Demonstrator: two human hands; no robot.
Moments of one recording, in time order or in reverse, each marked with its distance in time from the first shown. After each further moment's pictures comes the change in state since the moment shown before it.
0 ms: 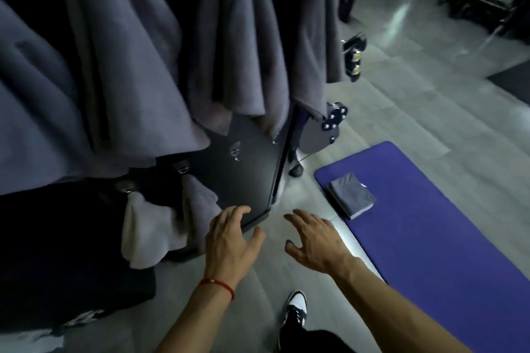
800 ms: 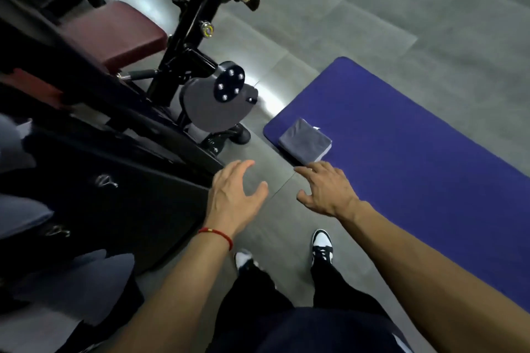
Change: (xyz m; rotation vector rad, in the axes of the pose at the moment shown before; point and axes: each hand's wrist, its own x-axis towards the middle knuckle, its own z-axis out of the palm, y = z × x) left_hand 0.138 0.295 0.274 0.274 -0.357 0.140; right_hand 0.026 0.412 -0.034 0.233 -0.041 0.277
